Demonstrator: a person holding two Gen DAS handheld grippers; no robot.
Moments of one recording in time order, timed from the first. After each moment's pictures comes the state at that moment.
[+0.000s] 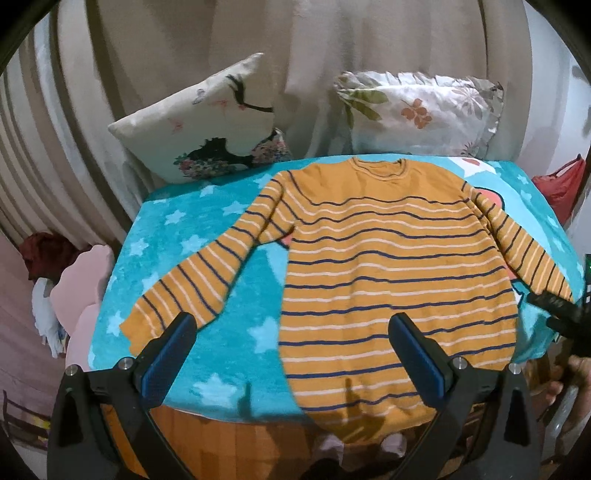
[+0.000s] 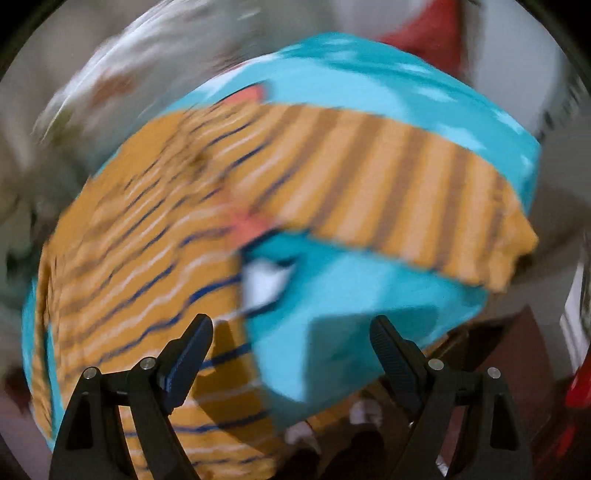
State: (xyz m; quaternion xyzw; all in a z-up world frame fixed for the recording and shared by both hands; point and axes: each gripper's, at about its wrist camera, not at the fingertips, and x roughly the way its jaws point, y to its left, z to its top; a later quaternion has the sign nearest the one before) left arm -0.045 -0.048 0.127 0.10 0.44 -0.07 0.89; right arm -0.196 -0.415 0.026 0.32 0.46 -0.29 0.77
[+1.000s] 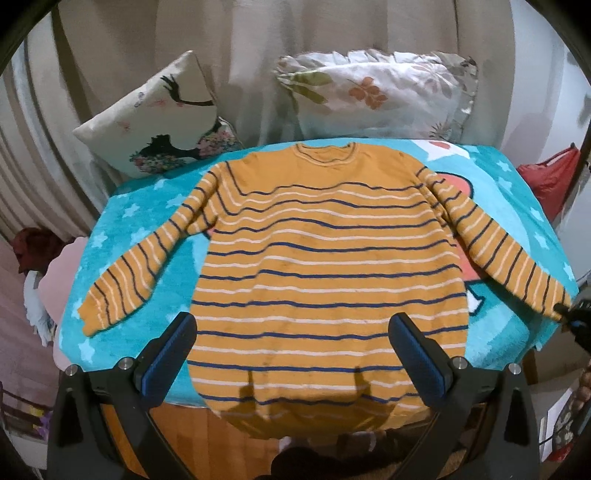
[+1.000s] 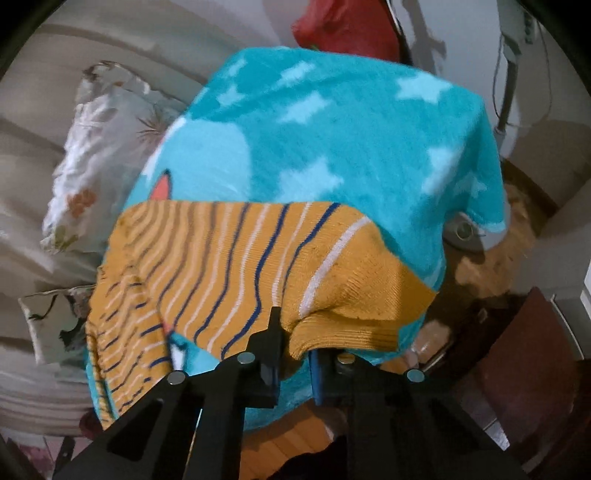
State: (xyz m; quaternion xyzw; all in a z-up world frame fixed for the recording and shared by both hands) left arm -0.065 -0.162 0.111 0.10 0.46 -0.08 0.88; right arm -0.288 -0.556 0.054 0.44 0.42 -0.23 0.76
